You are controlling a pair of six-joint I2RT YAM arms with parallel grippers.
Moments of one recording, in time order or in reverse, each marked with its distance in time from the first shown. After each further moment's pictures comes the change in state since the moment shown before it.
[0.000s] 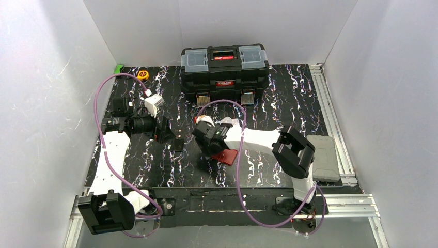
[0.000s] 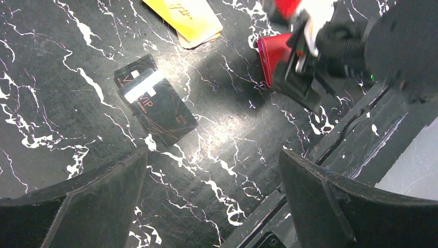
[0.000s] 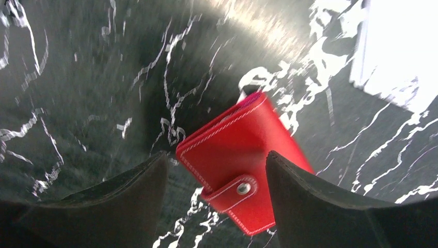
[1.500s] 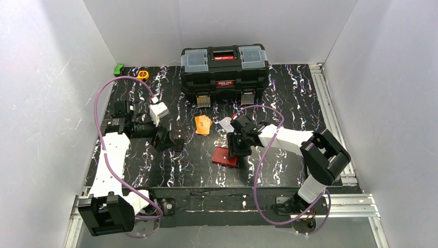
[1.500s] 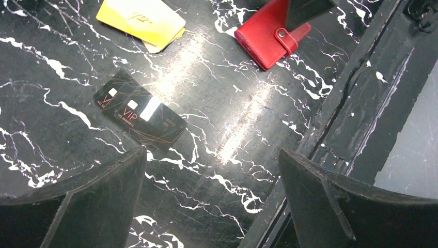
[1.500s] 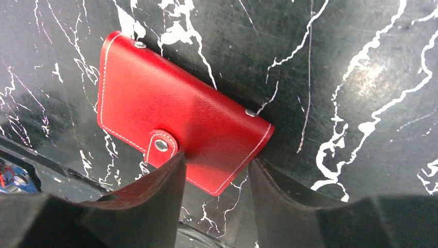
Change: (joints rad) left arm 0.000 -0.009 0.002 -0.138 0.112 0.325; right arm -0.268 -0.296 -0.482 0.194 -0.427 0.168
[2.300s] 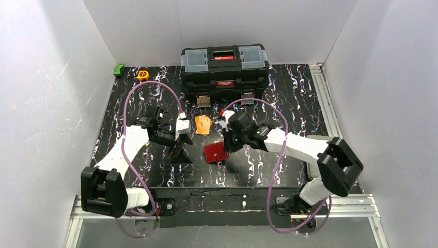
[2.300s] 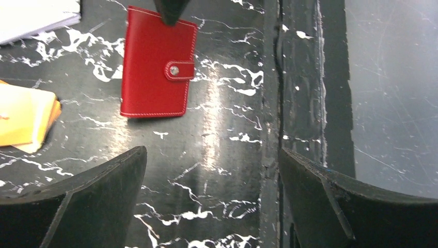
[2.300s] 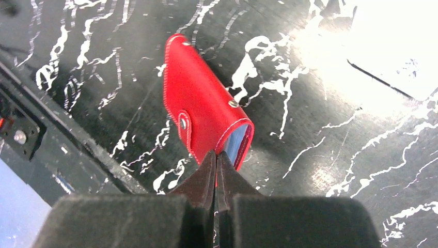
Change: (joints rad) left arm -0.293 0.165 -0.123 0.013 0.197 0.323; right arm 0.072 -0.118 0.022 0.130 0.001 -0.272
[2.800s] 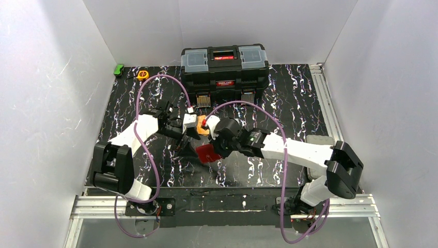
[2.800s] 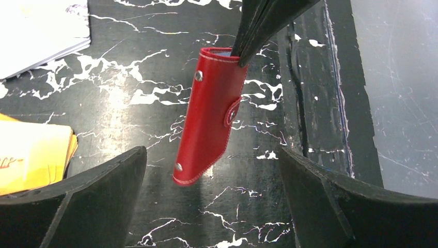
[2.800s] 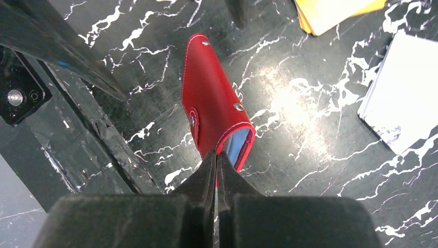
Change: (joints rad) left arm -0.059 0.219 0.066 0.165 0.044 -0.020; right arm 0.193 -0.047 0.111 -0.061 0.127 -0.205
